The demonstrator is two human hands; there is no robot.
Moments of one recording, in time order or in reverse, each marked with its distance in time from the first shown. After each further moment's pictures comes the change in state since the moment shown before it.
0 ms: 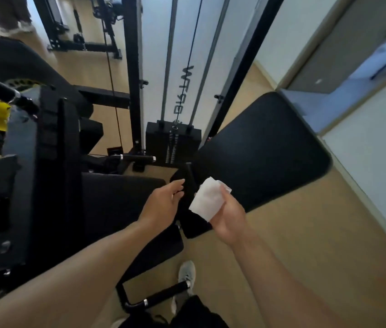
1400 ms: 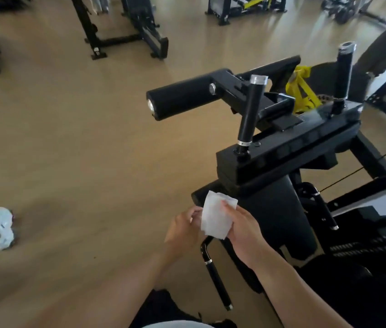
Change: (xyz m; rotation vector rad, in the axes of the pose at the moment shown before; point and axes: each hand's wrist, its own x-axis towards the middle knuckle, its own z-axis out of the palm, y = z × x) left_hand -0.274 -0.022 0.051 -0.408 1.104 -0.920; right_hand -0.114 0.120 0.089 -1.155 -1.143 0.390
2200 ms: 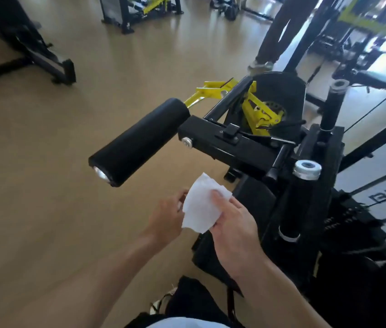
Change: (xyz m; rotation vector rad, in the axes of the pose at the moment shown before) left_hand 0.254 0.100 -0.155 0.060 -0.342 0.477; right_hand 0.139 -0.159 0.154 0.549 0.425 -0.205
